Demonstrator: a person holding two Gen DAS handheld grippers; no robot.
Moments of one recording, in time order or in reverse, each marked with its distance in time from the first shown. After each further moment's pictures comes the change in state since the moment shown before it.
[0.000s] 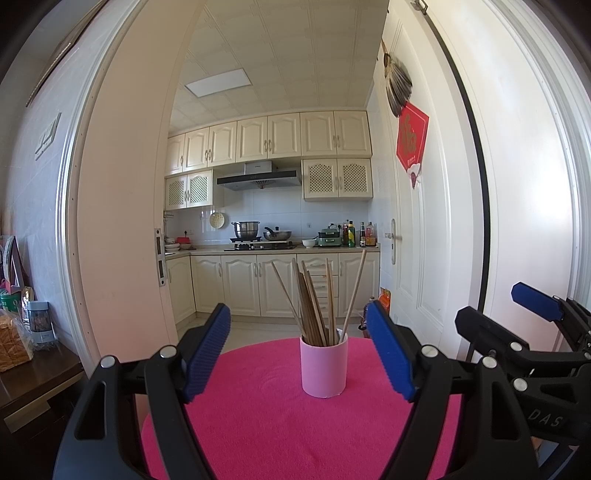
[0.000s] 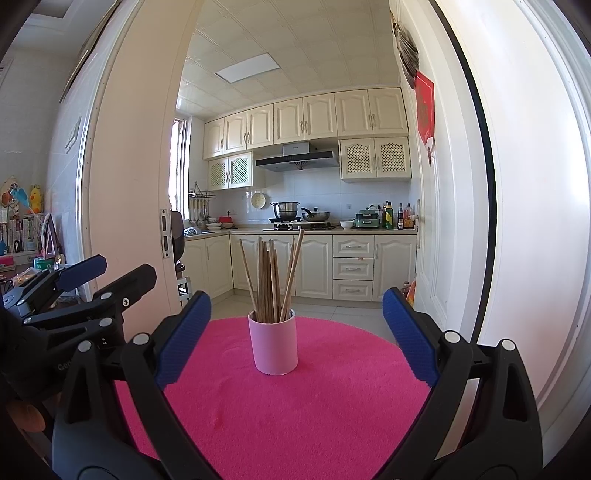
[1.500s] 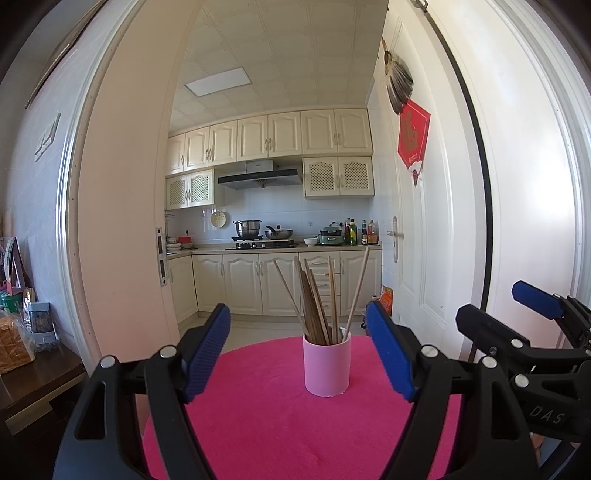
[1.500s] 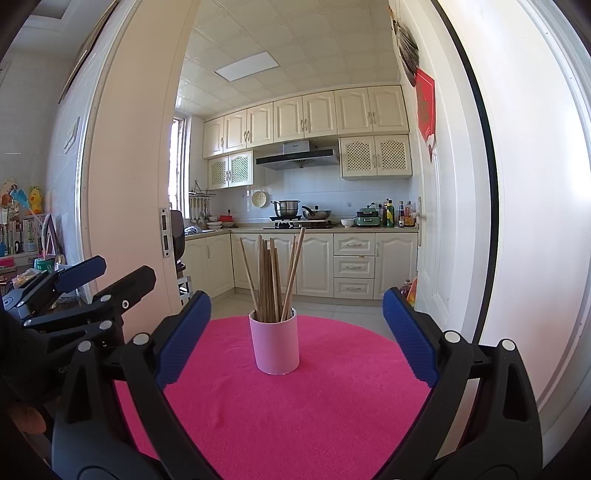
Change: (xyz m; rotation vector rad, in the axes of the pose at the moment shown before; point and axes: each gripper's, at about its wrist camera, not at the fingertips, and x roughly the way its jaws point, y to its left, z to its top) left arm 0.002 0.009 -0.006 0.007 0.007 0.002; right arm 0.003 0.004 -0.002 0.010 0.009 -0.001
